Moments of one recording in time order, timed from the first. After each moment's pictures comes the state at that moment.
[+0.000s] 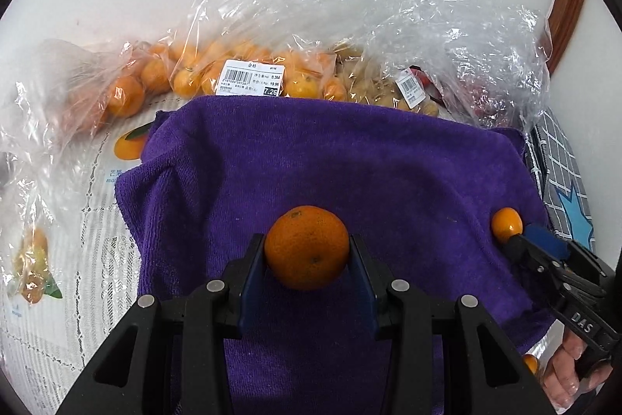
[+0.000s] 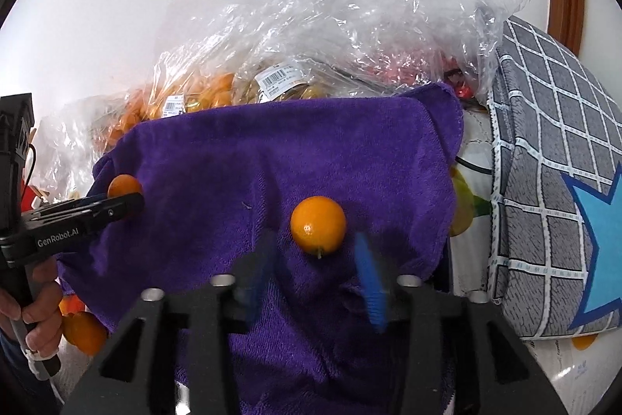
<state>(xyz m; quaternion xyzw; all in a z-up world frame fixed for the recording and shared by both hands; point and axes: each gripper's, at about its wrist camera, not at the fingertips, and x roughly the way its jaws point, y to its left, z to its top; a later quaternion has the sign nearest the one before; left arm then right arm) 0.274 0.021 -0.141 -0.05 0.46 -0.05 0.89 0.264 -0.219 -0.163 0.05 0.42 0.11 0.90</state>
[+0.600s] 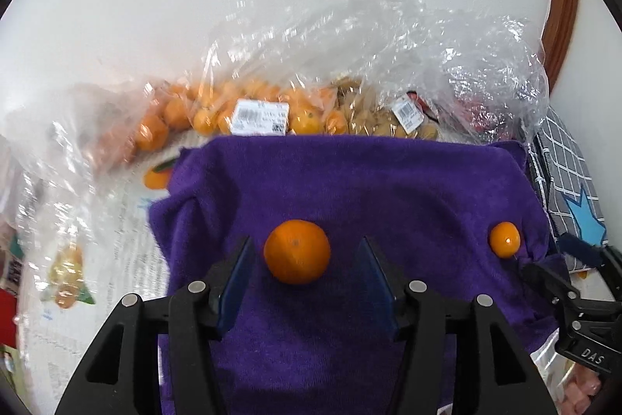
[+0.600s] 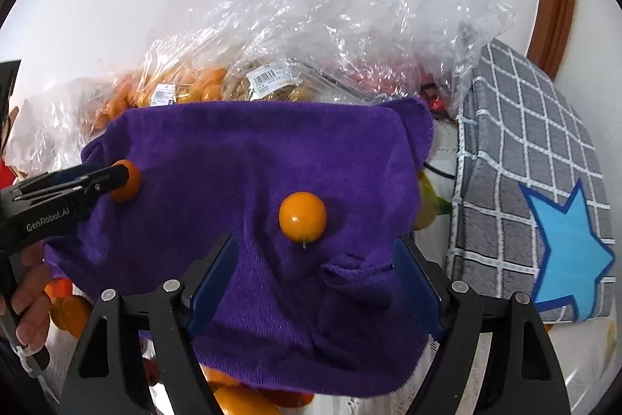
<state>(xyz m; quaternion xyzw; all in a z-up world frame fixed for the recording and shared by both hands) 0.258 0.005 -0.113 0.00 0.41 -0.01 0.91 0.246 -0.214 -0.138 -0.01 0.43 0.07 0.90</state>
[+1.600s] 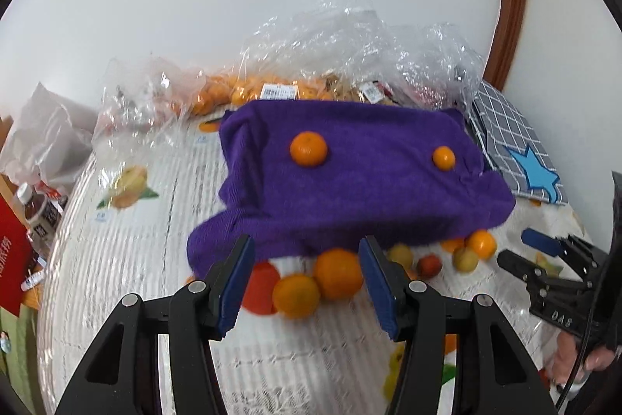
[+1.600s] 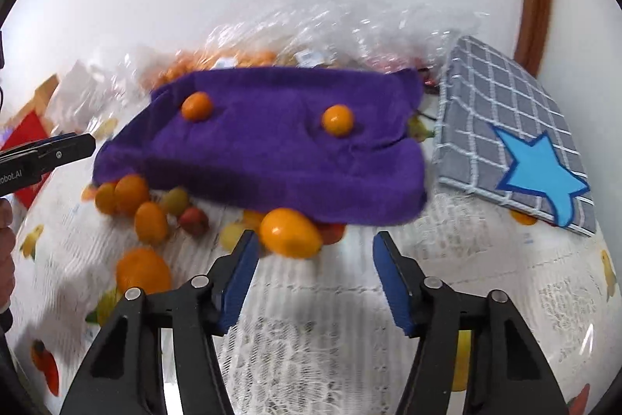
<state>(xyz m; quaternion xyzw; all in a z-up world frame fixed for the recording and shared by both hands) 0.105 0.036 -0.100 -0.02 0.38 -0.04 0.93 0.112 -0.210 -0.146 -0.03 0.39 0.11 0.91</state>
